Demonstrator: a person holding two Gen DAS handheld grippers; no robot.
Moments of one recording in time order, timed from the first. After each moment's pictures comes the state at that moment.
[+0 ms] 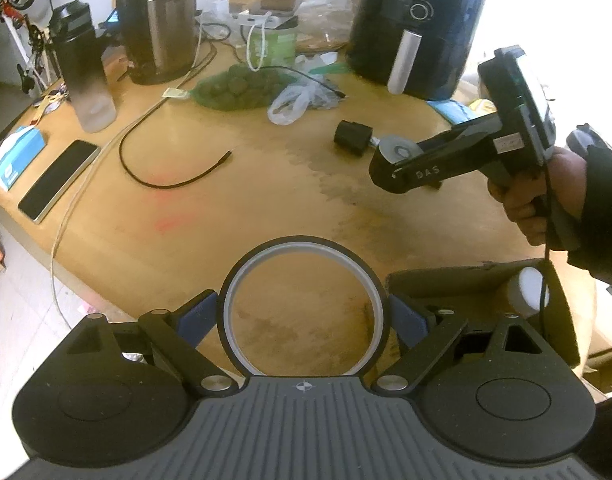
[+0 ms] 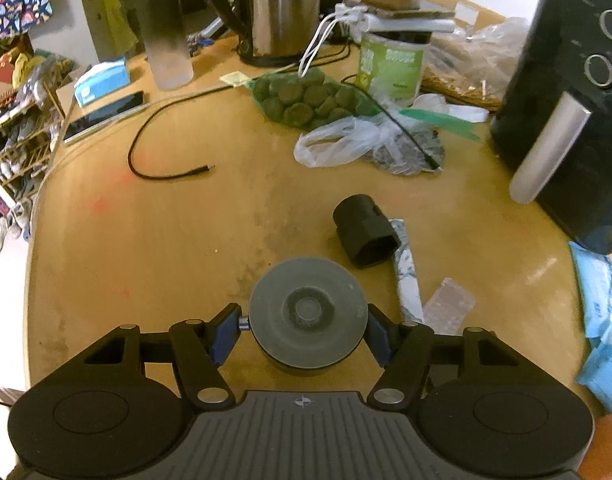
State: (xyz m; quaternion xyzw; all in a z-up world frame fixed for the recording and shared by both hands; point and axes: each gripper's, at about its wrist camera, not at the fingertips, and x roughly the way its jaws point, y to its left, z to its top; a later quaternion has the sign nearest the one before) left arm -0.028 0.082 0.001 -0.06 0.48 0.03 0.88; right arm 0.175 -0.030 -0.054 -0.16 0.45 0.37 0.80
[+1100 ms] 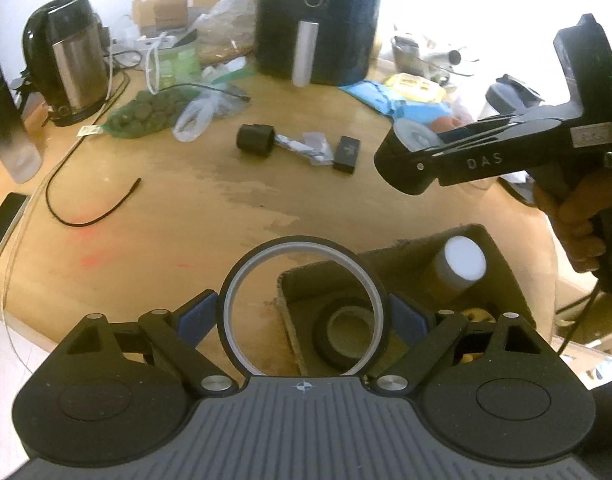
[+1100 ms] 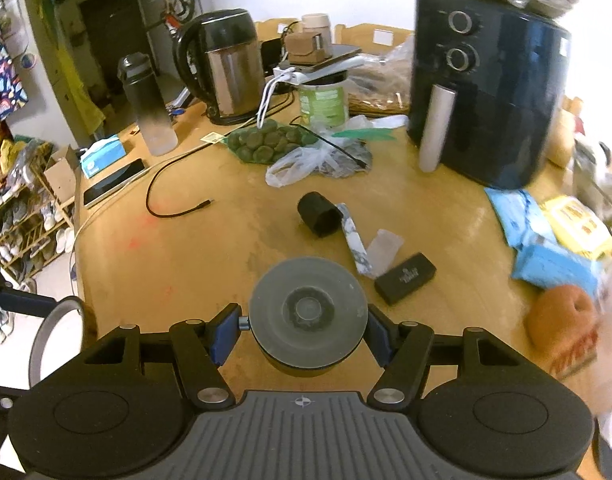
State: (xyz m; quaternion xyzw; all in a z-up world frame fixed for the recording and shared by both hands) left arm -0.024 0.018 0.004 -0.01 0.47 -0.07 0.88; right arm 0.092 -0.135 0.011 -0.06 0.43 0.31 0.85
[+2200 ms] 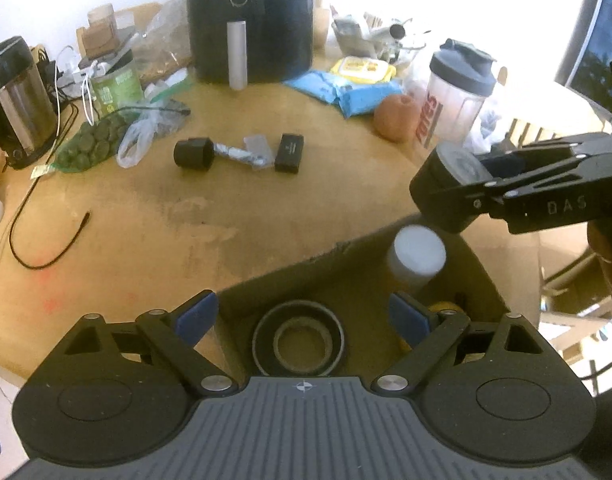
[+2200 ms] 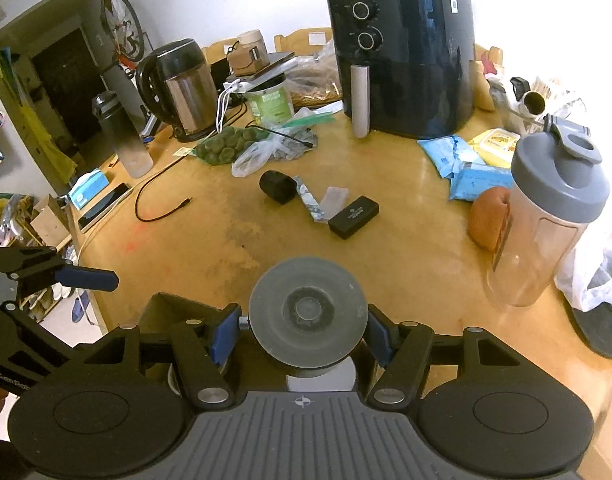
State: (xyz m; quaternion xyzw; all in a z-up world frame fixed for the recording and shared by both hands) left arm -0.016 -0.034 -0.003 0.04 0.47 -0.12 0.87; right arm 0.025 -0.210 0.021 0.02 0.44 0.26 0.86
